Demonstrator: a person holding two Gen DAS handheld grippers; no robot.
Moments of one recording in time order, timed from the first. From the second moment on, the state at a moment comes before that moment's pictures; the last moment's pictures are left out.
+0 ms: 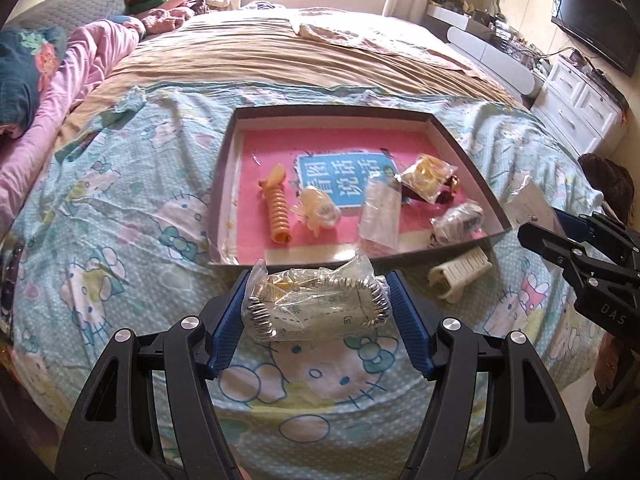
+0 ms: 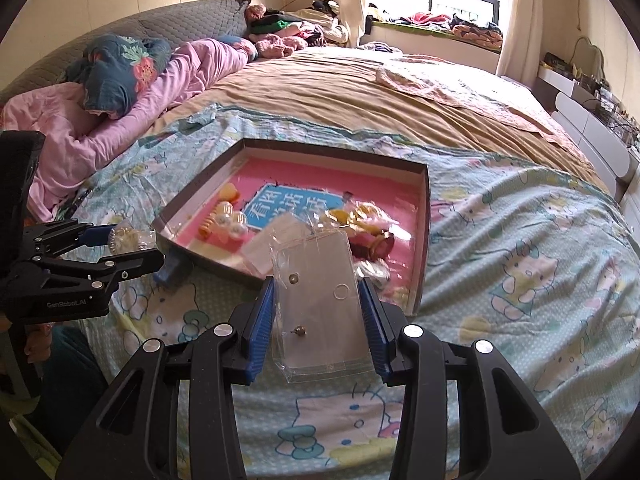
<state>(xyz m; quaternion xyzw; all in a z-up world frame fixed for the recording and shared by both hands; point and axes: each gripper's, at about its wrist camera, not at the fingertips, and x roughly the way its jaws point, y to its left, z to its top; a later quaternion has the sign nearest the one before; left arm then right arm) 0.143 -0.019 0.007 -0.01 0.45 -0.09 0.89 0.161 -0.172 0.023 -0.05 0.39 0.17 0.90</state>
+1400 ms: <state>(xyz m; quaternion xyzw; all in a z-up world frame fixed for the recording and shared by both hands) 0.216 0.000 -0.015 0.02 0.47 -0.04 0.88 0.228 -0.198 0.015 -0.01 0.38 0.12 0.92</state>
